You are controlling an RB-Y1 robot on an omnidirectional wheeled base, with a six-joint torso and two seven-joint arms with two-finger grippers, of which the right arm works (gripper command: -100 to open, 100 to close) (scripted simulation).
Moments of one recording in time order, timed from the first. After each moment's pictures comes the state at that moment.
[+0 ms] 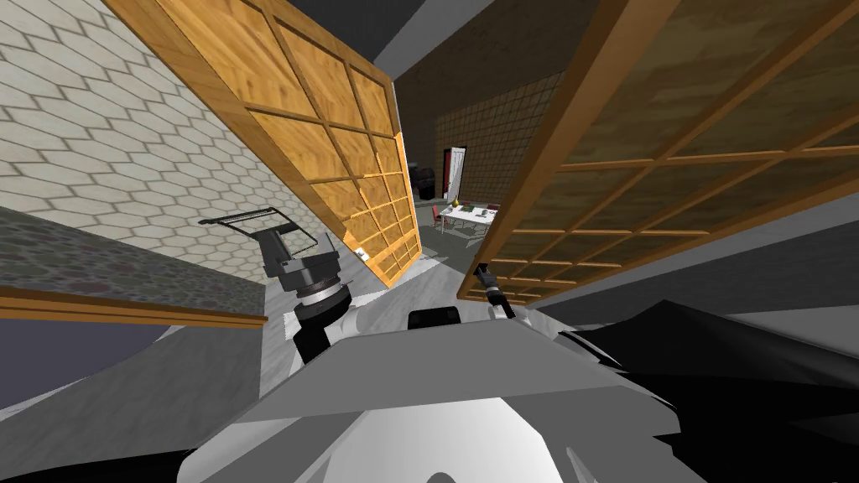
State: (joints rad) arm 0.00 -0.44 0.41 -0.67 -0.67 -0.96 -1.60
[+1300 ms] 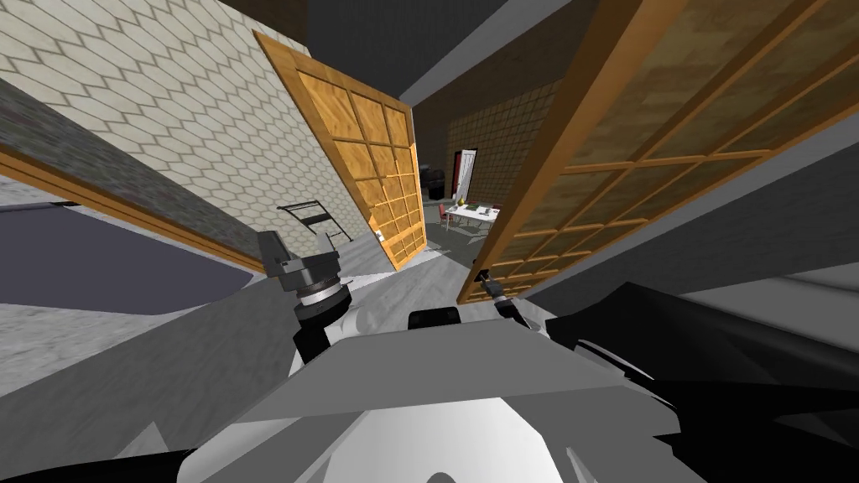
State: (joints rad) arm 0.07 -0.54 0.56 -0.67 -0.61 -1.09 -1.74
